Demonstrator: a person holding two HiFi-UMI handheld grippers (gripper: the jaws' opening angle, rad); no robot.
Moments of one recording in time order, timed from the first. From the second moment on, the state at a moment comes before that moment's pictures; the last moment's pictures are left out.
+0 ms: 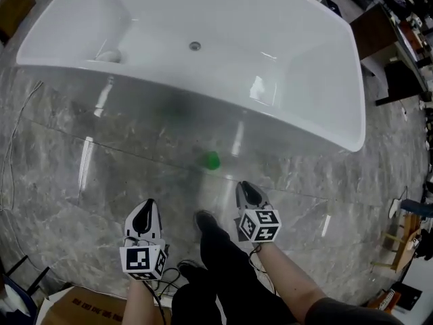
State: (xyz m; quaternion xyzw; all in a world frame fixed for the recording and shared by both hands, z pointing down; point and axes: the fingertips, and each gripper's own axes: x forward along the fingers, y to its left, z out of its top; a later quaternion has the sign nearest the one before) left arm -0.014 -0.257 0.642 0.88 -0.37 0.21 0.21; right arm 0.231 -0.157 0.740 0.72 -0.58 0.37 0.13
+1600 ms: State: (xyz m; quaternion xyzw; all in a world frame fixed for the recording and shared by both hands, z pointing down) left arm 0.021 -0.340 0.922 0.92 -0.34 0.12 0.18; right arm 0.224 -0.232 1.063 0.73 -0.62 0.25 0.13
